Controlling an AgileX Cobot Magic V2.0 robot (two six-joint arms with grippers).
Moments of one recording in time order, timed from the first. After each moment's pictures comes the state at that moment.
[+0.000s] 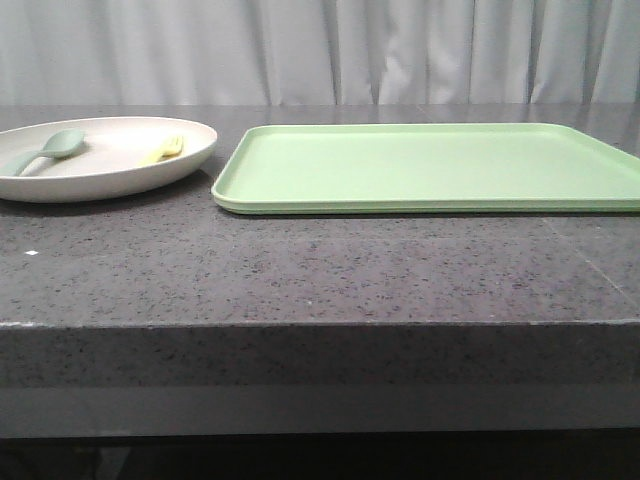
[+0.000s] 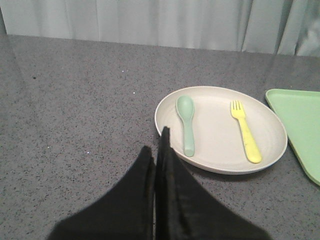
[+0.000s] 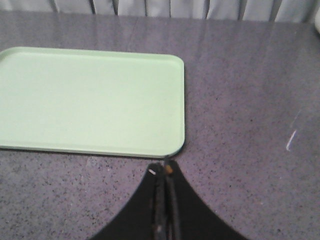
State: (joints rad) left arm 0.01 0.41 -0.67 0.00 0.62 -0.05; right arm 0.02 0.46 -0.57 0.03 0.54 0.00
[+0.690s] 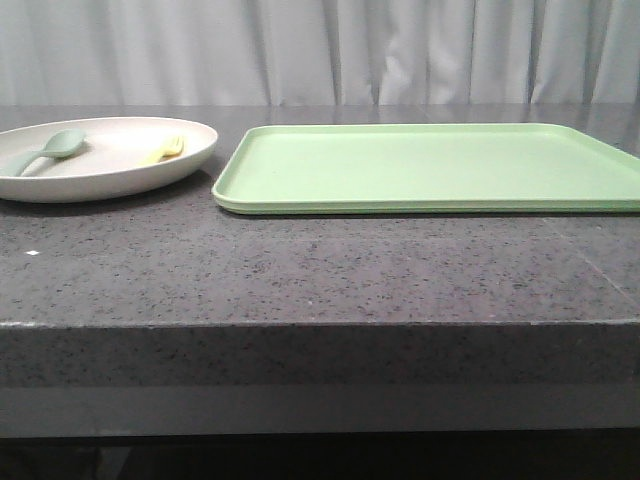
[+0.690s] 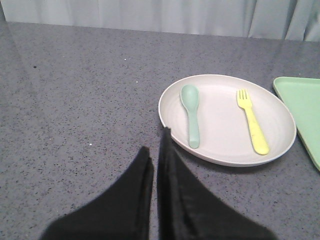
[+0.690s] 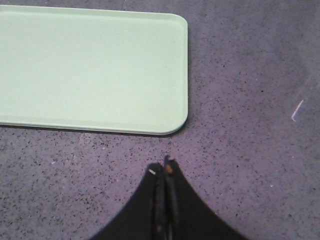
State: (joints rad) left arm 0.01 0.44 -0.67 0.02 0.62 -0.05; right arm 0.02 0.57 -0.57 0.03 0.54 0.00
